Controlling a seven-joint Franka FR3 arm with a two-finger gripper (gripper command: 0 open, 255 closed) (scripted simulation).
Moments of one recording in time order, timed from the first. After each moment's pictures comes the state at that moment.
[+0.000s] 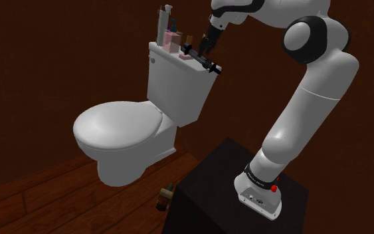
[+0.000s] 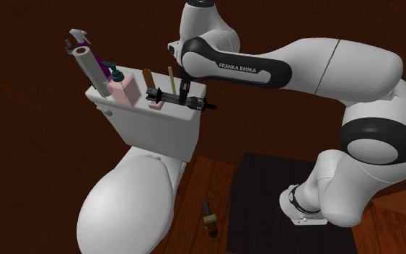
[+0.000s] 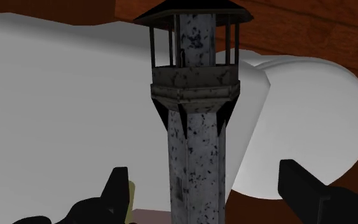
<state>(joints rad) -0.13 0.06 -0.32 -1.68 0.15 1.92 -0.57</state>
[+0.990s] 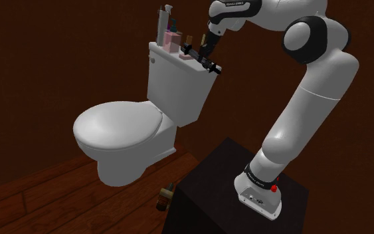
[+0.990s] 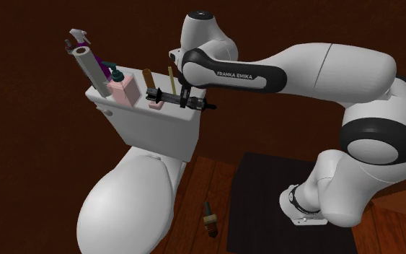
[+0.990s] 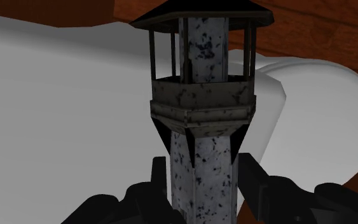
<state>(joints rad) -0.12 0.06 -0.31 -1.75 0.16 1.99 -0.58</state>
